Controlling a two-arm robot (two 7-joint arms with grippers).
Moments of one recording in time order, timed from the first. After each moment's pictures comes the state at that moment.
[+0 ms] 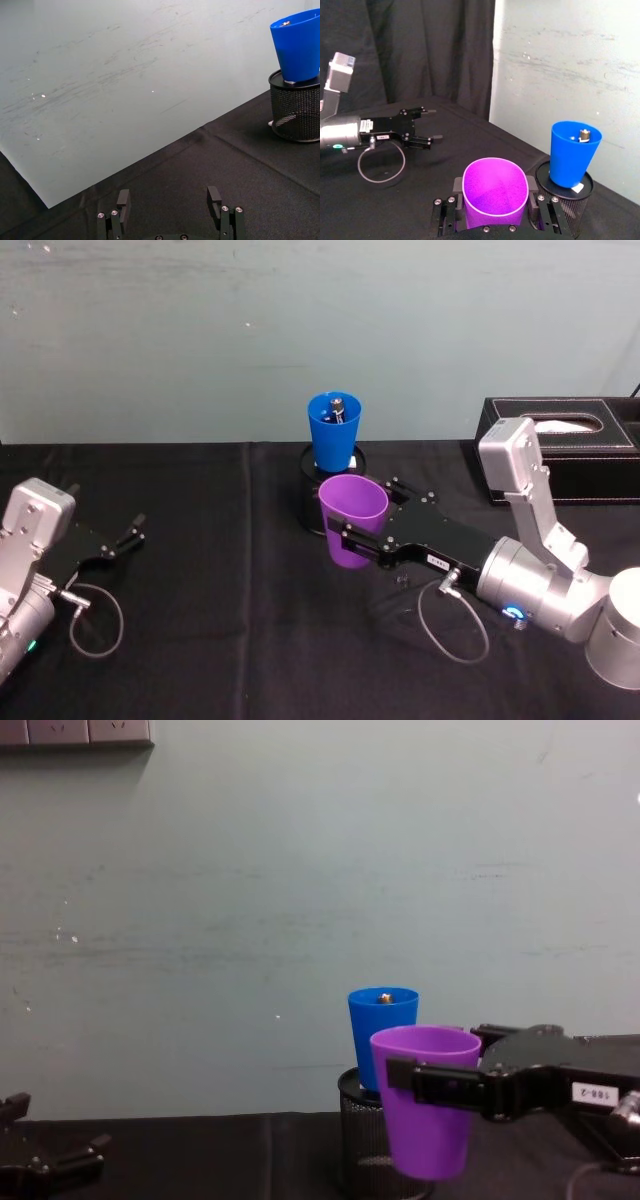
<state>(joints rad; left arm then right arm) -0.20 0.60 0.45 -1.41 -0.25 -0.12 0.03 0.25 0.49 -0.42 -1.61 0.41 0.07 0.49</state>
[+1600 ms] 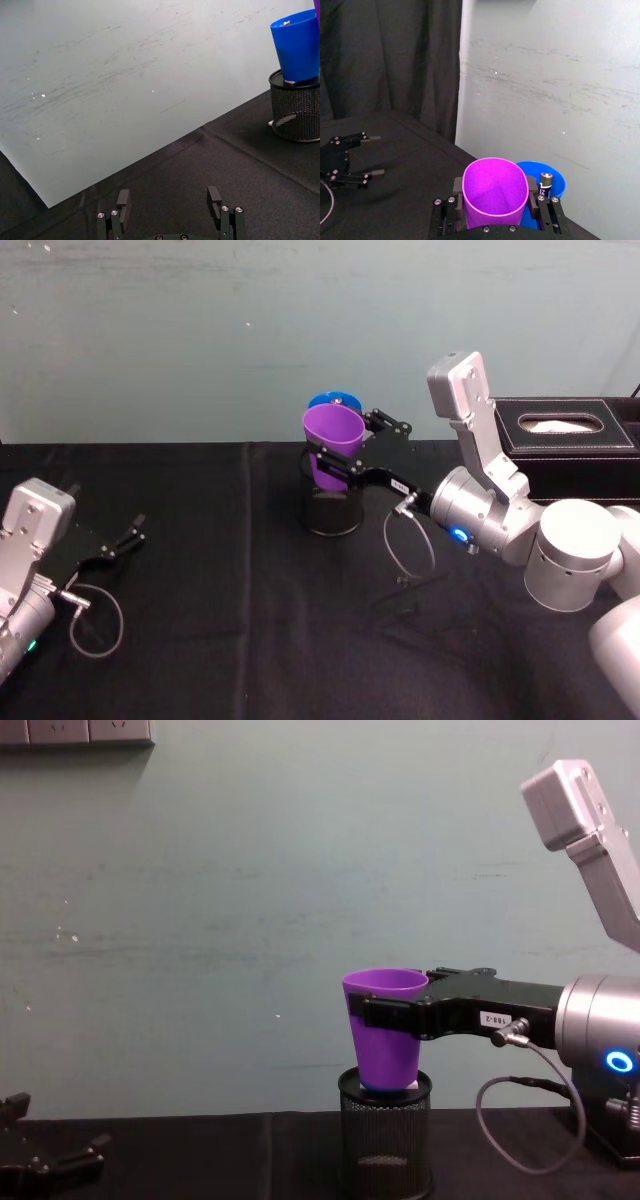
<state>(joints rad) -0.20 0.60 0.45 -1.41 -0.25 -0.12 0.03 0.46 0.30 -0.44 -1.35 0.28 0.04 0.43</state>
